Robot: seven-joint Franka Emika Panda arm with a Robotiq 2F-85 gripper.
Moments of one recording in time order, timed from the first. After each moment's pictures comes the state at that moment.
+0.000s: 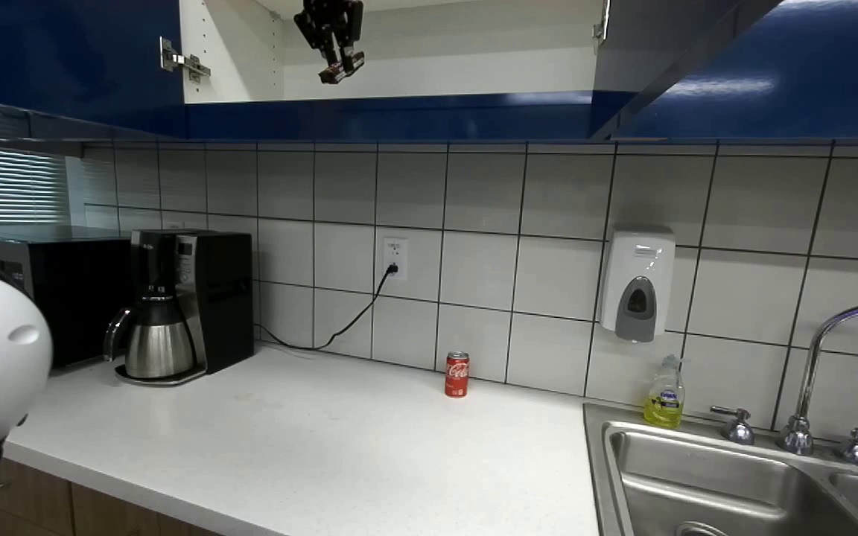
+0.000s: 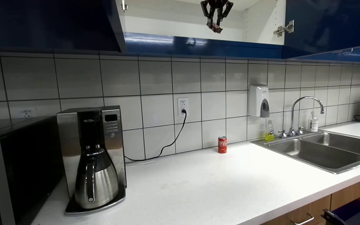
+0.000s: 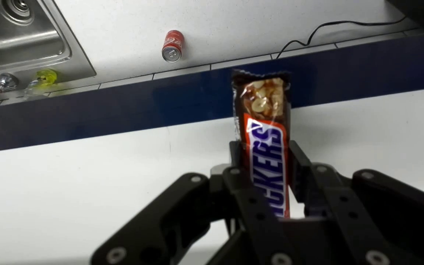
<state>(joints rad) 0.06 0.03 0.06 -1.13 -0.16 1.59 0.25</state>
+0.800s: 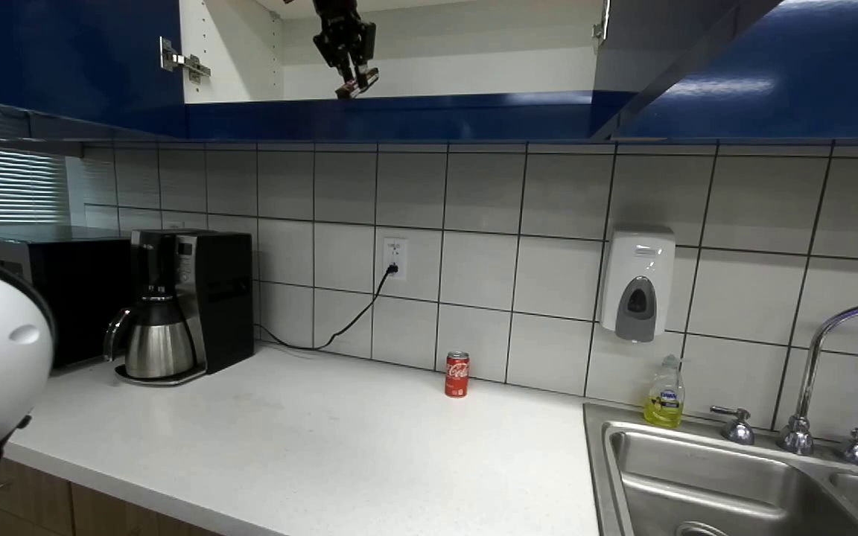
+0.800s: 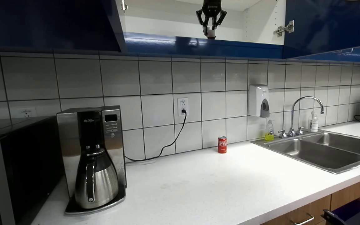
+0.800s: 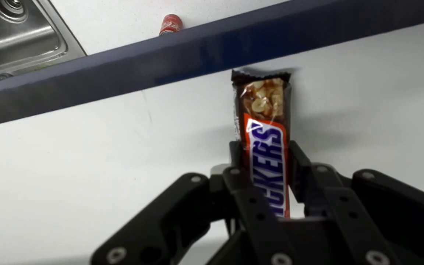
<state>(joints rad) 0.06 0.19 0.05 -0.95 -0.19 1.59 0.31</state>
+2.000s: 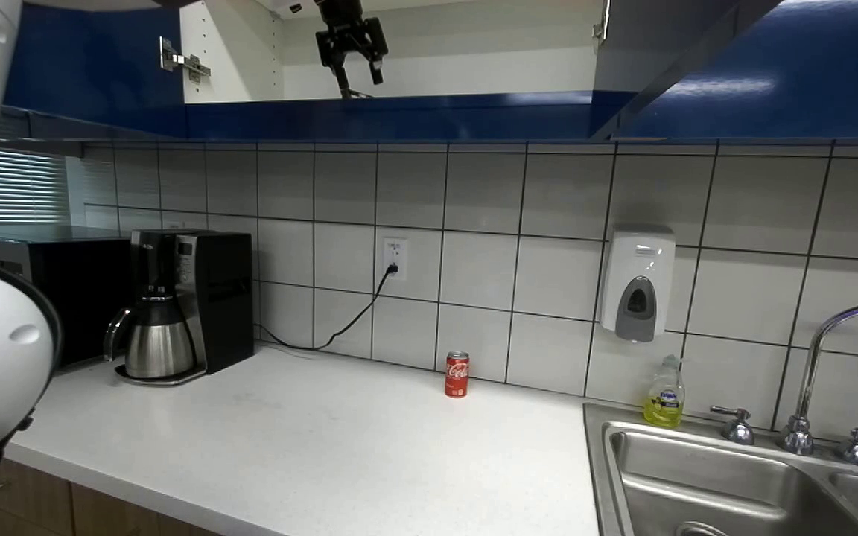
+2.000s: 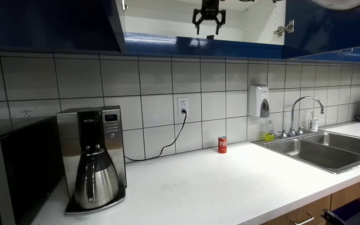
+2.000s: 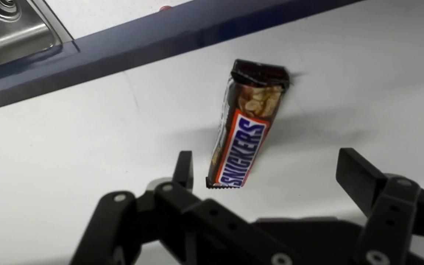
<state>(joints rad) 0.06 0.26 0.05 -0.86 -0.20 1.59 0.34</state>
